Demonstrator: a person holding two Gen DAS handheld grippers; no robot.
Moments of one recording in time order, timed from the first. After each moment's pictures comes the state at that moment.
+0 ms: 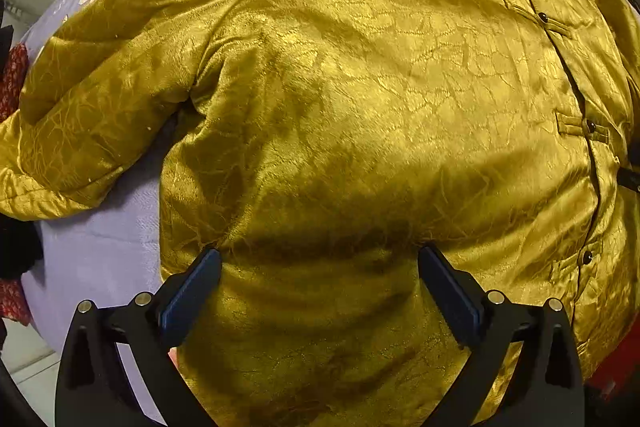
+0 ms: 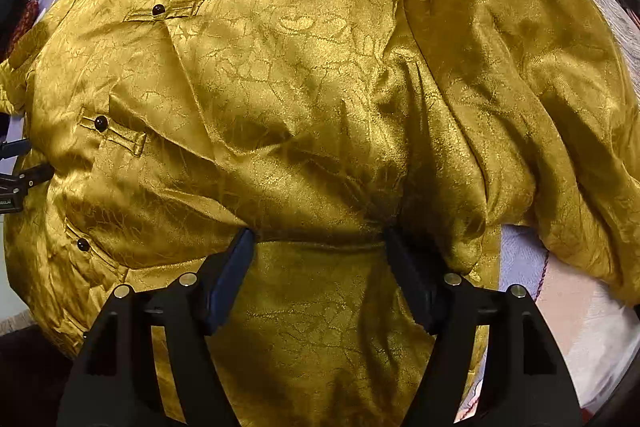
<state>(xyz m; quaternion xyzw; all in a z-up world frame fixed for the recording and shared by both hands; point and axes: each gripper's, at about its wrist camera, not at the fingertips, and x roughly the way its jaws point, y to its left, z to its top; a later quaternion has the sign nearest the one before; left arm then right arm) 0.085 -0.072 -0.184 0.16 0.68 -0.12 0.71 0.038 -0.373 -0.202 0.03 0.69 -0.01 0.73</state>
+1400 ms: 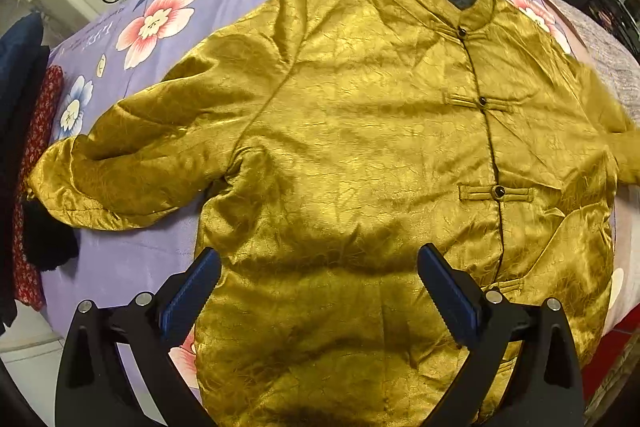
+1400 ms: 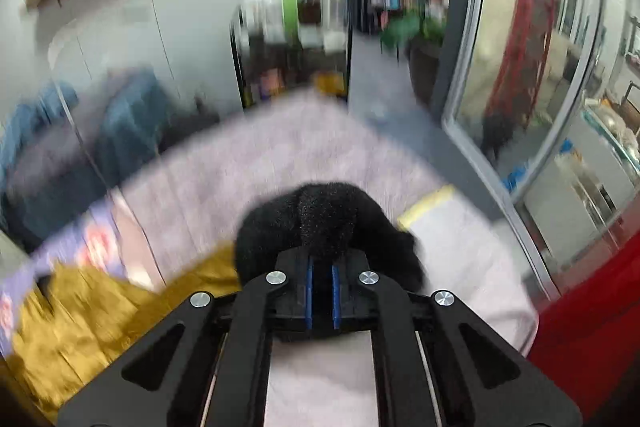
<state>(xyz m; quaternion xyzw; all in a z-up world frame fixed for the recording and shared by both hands) 0.091 -0.117 -0.097 0.12 0.63 -0.10 0.76 -0.183 -0.680 0.075 0.16 0.29 -0.42 0.84</state>
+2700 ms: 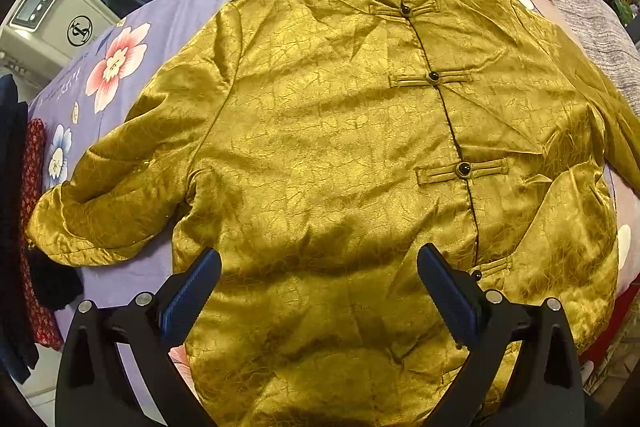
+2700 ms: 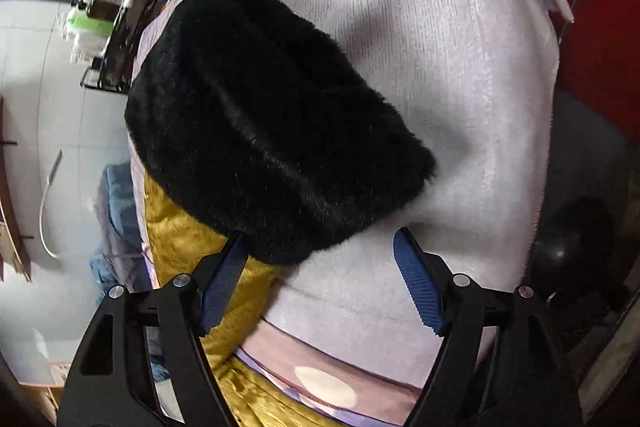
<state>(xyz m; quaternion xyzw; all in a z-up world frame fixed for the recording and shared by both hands) 0.082 -0.158 -0.101 0.19 0.62 -0.15 0.75 -0.329 -0.647 -0.144 0.65 0.23 -0.42 0.59</state>
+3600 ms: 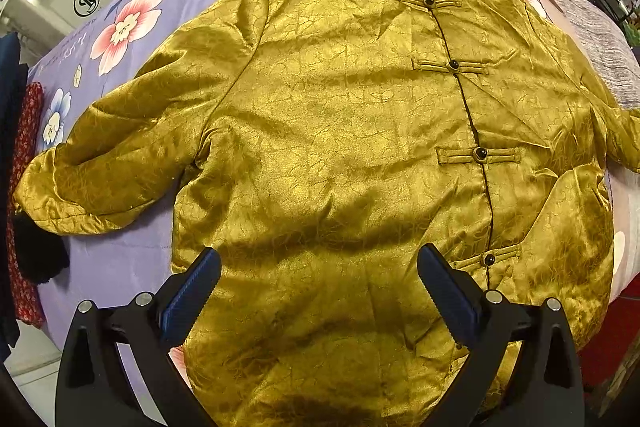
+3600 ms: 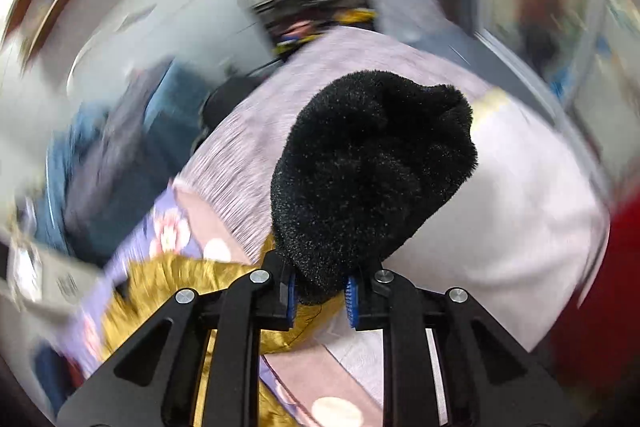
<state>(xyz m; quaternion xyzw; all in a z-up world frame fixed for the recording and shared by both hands) 0.078 -0.129 -0.109 0.15 0.64 -0.14 0.74 -0.138 -0.651 0.037 0.31 0.38 -0.33 0.81</state>
